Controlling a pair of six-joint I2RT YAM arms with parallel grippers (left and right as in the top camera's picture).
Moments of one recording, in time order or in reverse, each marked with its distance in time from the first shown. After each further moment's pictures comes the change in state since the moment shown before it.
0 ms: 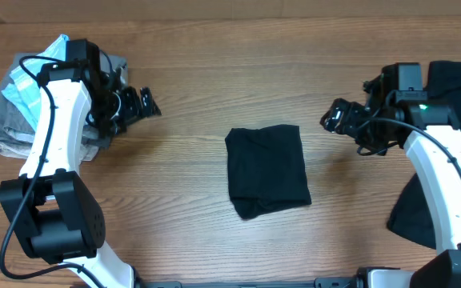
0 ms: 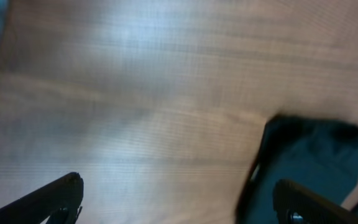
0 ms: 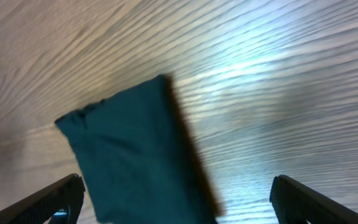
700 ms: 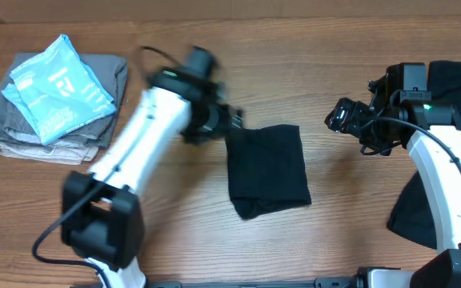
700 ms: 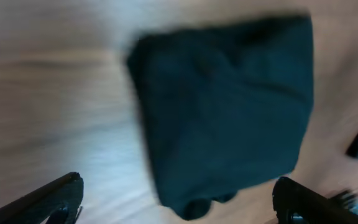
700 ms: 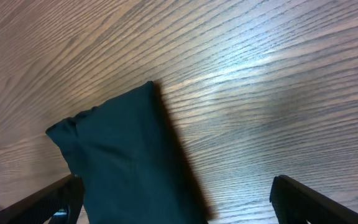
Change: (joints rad) left arm -0.554 0.000 0.000 0.050 -0.049 -0.181; right arm -0.018 0.000 0.000 0.000 0.019 0.000
